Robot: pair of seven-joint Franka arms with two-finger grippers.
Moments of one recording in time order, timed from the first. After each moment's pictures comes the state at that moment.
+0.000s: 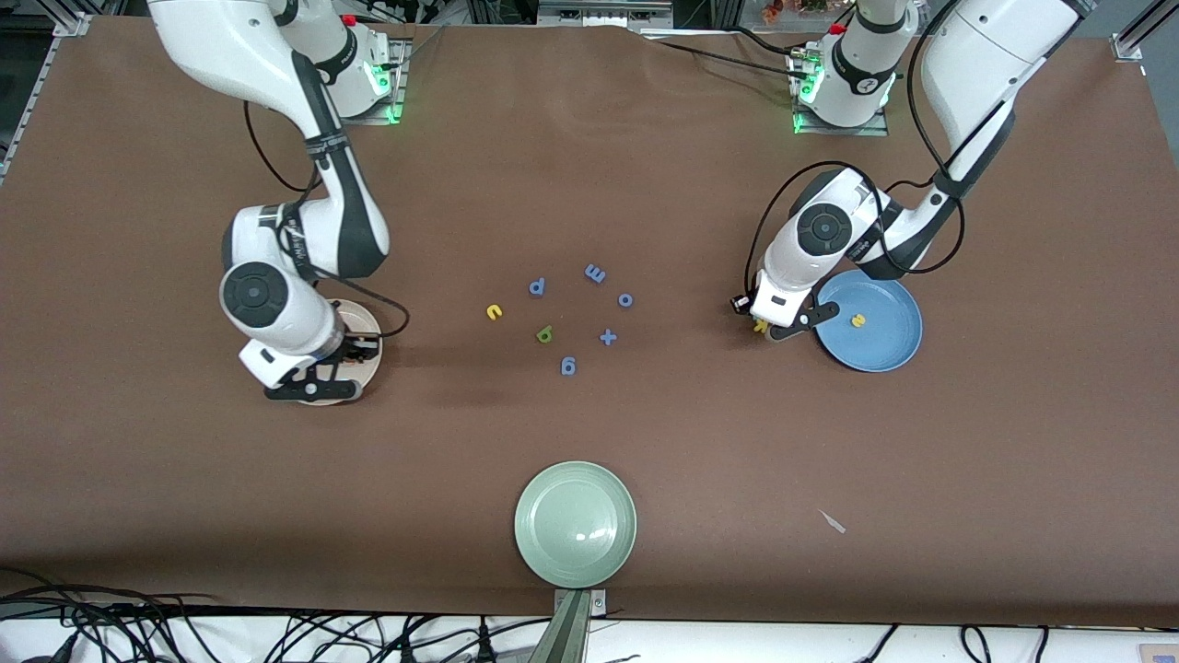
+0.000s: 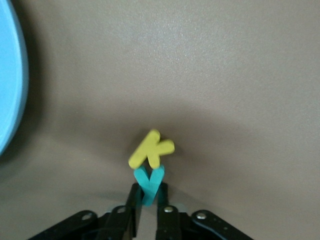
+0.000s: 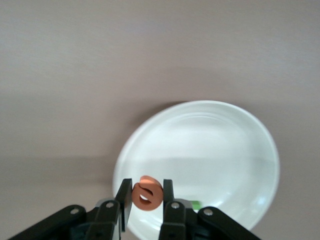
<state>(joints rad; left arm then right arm) 0.23 0.52 -0.61 -2.22 0.44 2.53 -1.13 0.57 0.53 -0.39 -1.82 0.10 2.21 0.10</state>
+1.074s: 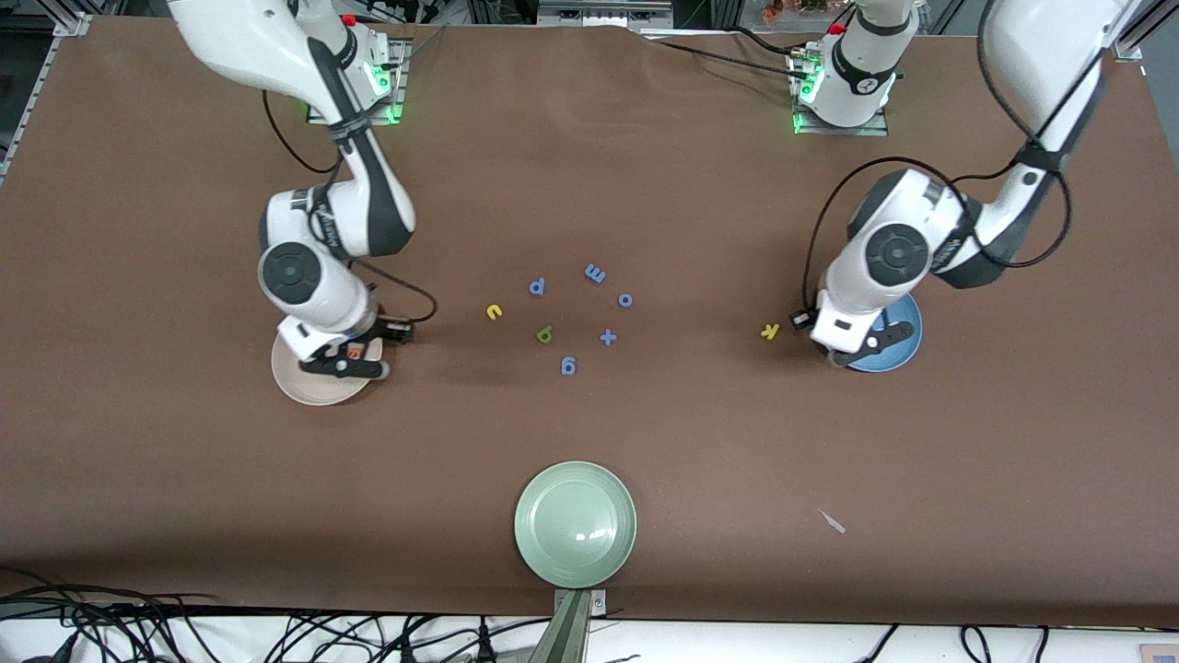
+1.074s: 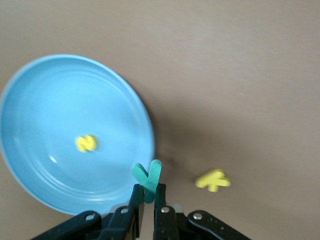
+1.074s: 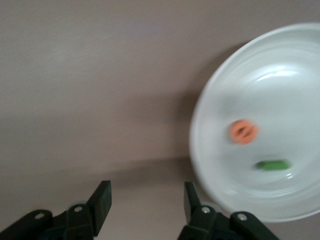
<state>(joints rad) 0.51 0.43 -0.76 -2.07 0.41 2.16 -0.89 0.58 0.48 -0.23 -1.93 0.14 2.31 0.41</state>
